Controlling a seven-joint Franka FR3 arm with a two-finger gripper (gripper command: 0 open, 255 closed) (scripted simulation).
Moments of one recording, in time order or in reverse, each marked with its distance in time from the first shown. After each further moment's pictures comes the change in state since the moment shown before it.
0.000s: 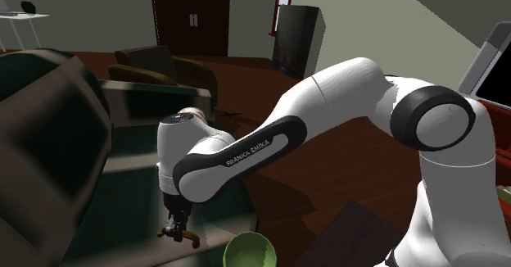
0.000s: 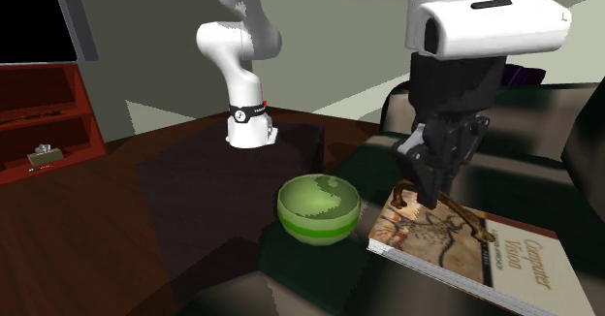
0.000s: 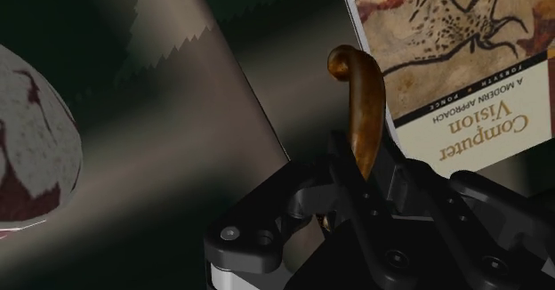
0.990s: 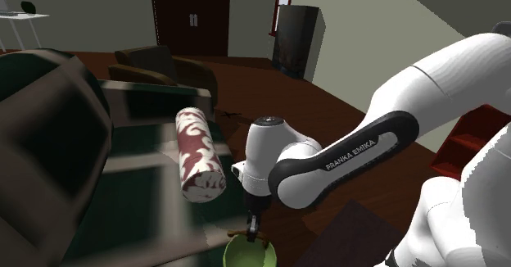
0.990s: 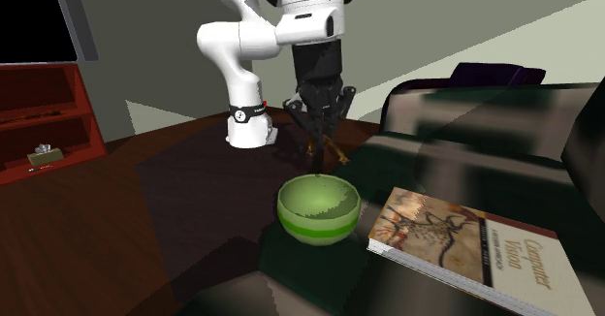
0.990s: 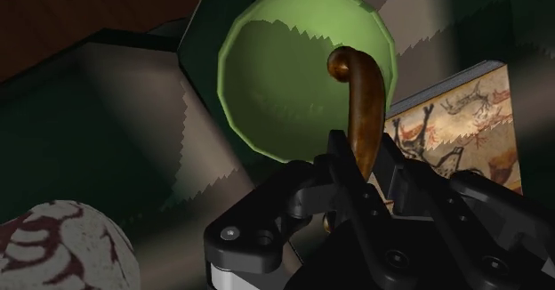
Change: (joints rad) arm -0.106 -0.563 0.024 -0.732 0.219 0.166 -0.214
